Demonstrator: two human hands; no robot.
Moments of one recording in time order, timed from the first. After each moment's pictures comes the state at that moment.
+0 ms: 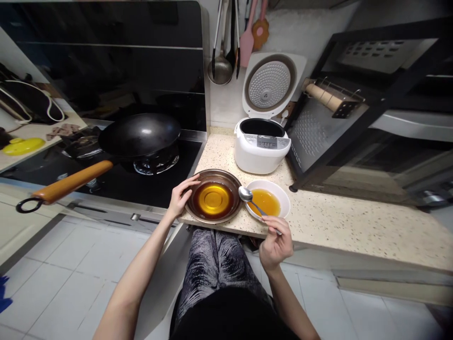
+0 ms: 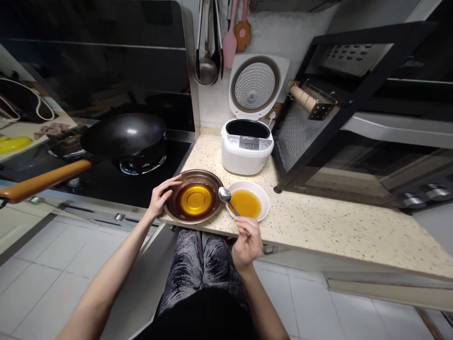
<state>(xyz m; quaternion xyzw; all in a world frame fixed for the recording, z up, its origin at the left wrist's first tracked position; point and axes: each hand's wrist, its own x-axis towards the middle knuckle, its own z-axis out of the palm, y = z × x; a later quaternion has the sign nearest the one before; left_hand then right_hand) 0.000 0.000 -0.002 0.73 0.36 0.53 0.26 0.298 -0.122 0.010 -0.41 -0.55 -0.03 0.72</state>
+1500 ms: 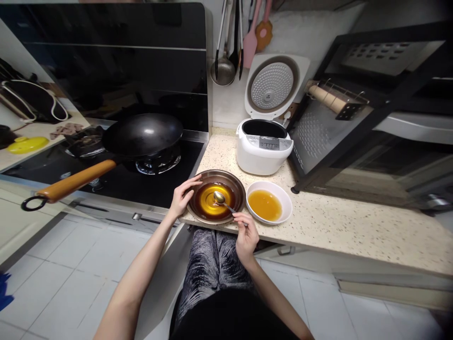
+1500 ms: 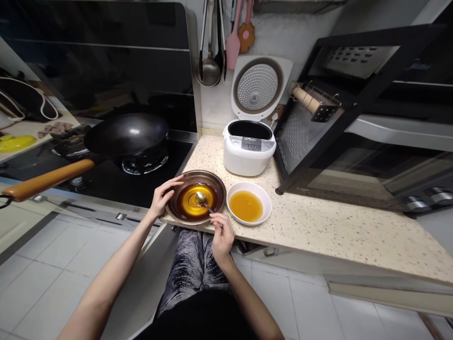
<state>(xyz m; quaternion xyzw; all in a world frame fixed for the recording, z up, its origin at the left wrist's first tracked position) -0.001 0.001 -0.005 0.73 0.35 0.53 0.25 0.247 -0.108 -0.034 -0.42 -0.57 0.15 0.69</state>
